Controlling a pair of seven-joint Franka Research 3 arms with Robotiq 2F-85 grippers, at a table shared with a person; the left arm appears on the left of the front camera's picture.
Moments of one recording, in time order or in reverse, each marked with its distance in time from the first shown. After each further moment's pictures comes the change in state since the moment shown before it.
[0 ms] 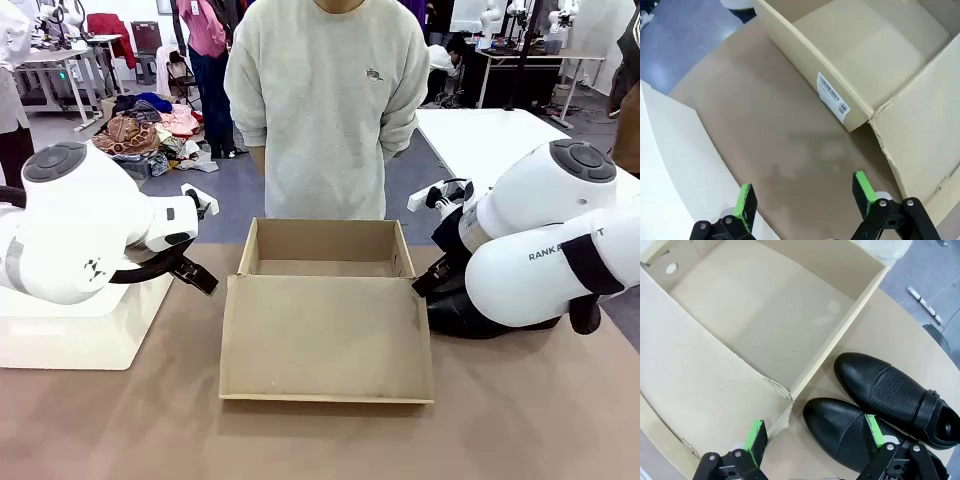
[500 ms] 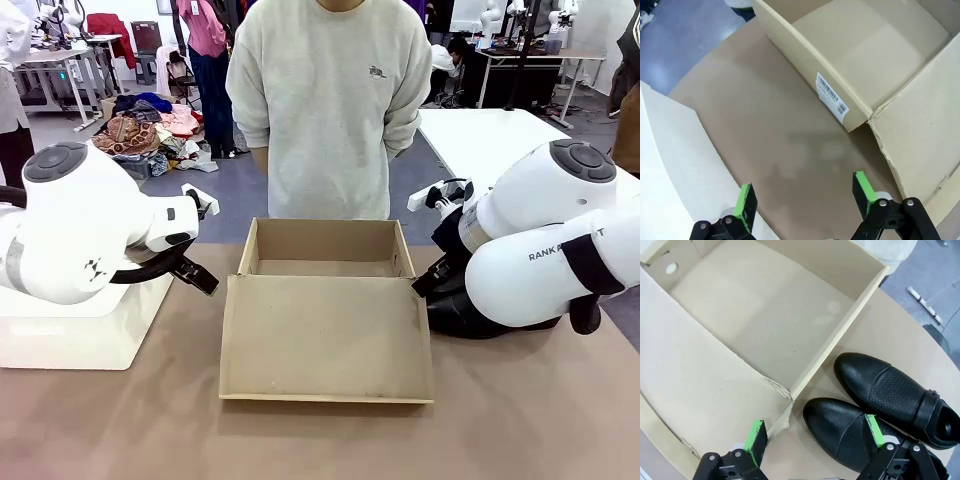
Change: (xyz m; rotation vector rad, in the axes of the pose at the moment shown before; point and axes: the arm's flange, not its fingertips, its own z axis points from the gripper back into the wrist) left arm 0.000 -0.001 0.000 0.000 0.000 -0.002; right arm 0.000 0.000 0.000 0.000 0.000 0.001
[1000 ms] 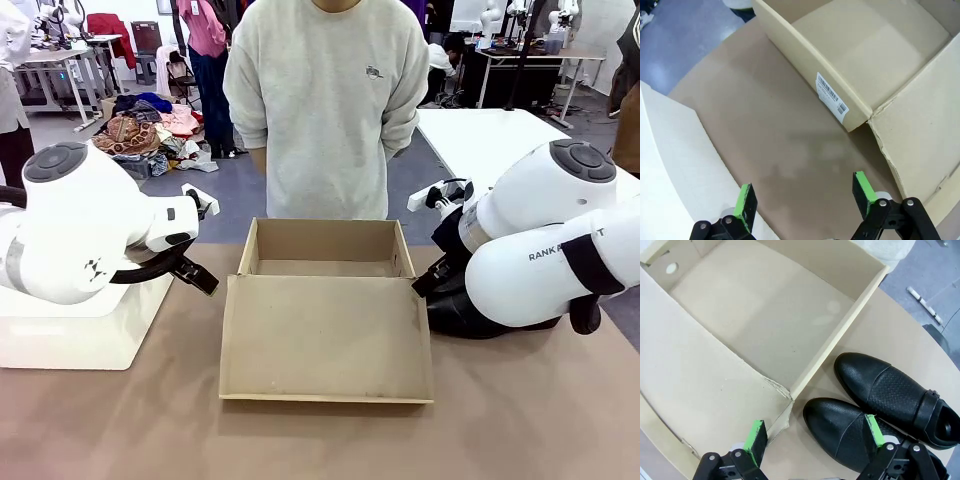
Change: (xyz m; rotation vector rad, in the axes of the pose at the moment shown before) left arm 0.000 0.000 0.000 0.000 0.000 0.000; right arm 0.000 0.000 0.000 0.000 0.000 0.000
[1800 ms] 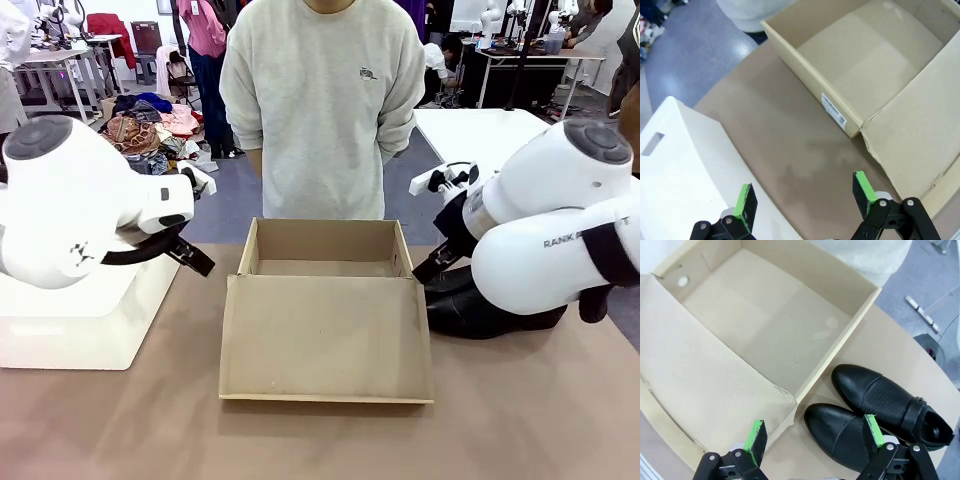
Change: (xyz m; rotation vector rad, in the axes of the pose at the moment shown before) left arm 0.019 -0.002 0.051 0.062 -0.052 -0.047; right arm 0.018 0.002 0.039 0.000 -0.049 0.012
